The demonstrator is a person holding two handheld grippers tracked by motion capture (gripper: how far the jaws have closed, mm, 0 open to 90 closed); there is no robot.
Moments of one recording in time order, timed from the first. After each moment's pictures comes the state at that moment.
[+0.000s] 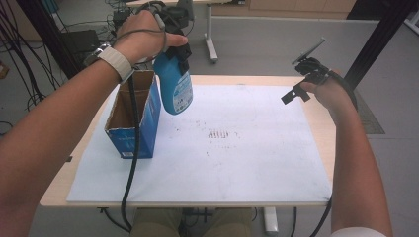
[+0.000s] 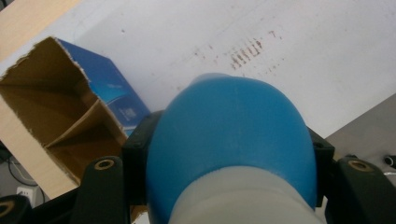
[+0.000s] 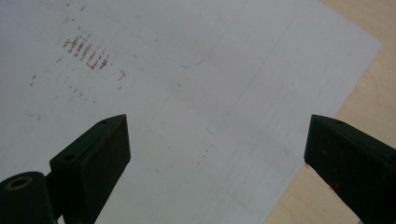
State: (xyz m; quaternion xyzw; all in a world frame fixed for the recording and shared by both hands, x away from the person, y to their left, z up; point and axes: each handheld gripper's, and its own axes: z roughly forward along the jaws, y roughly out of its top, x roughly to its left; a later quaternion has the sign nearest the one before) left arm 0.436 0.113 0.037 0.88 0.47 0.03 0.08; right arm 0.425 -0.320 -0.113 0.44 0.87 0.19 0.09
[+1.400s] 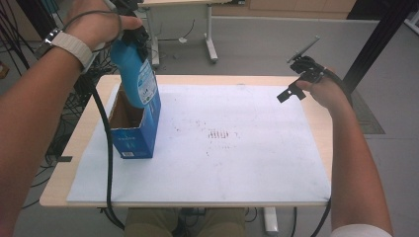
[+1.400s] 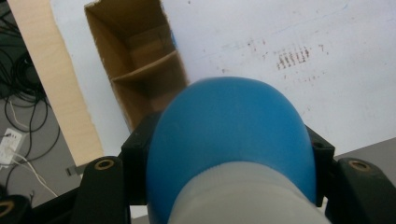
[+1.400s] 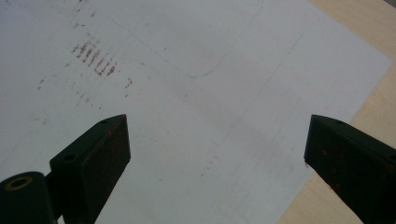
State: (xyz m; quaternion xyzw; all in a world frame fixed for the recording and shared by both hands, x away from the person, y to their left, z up) left arm 0.429 0.195 0.058 0.80 0.59 0.04 0.07; right arm 0.434 -0.313 -0.115 0.43 0.88 0.20 0.08
